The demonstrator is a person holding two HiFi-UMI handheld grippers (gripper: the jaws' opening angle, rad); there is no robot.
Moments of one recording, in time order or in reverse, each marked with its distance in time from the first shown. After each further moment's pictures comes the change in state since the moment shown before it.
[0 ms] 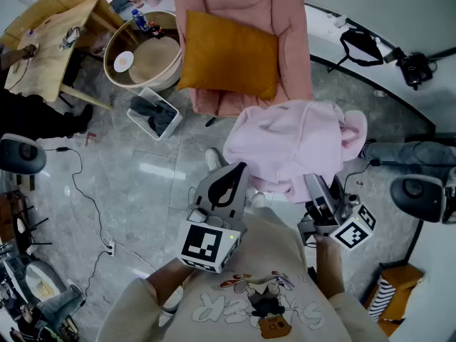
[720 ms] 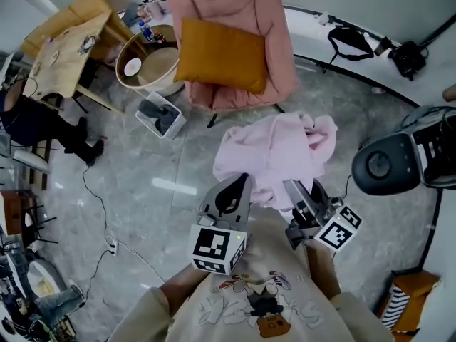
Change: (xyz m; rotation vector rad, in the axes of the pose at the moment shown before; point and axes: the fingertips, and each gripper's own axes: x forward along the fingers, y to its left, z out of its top) left arm -0.075 -0.189 -0.081 0.014 0.030 0.061; right arm -0.183 0.030 -0.053 0.043 0.024 0.087
